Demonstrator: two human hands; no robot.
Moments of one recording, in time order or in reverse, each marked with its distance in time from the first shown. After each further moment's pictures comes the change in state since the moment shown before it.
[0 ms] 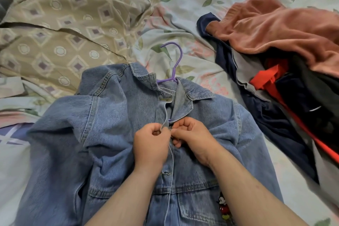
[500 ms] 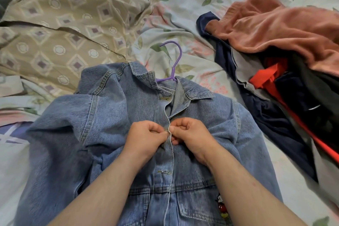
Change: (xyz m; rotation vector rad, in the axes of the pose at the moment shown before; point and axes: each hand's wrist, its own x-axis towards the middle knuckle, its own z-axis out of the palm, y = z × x) left_hand 0.022 -0.001 -0.021 0.080 -0.272 -0.100; right_hand 0.003 0.001 0.002 -0.014 -0.002 0.023
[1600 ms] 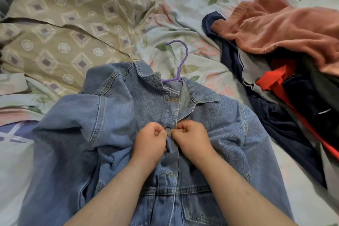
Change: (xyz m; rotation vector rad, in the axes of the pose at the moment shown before) left_hand 0.009 -0.024 0.012 -0.062 0.084 -0.047; right_hand 0.006 0.007 0.018 -0.456 0.230 -0.062
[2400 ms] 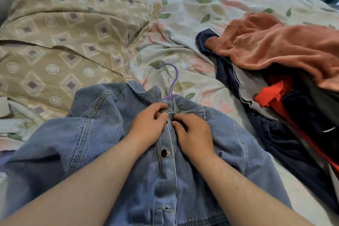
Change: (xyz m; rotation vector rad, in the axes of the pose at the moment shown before) left_hand 0.085 0.051 0.000 0.271 -0.132 0.354; right_hand 0.058 -0.002 -0.017 -0.392 0.295 -0.462
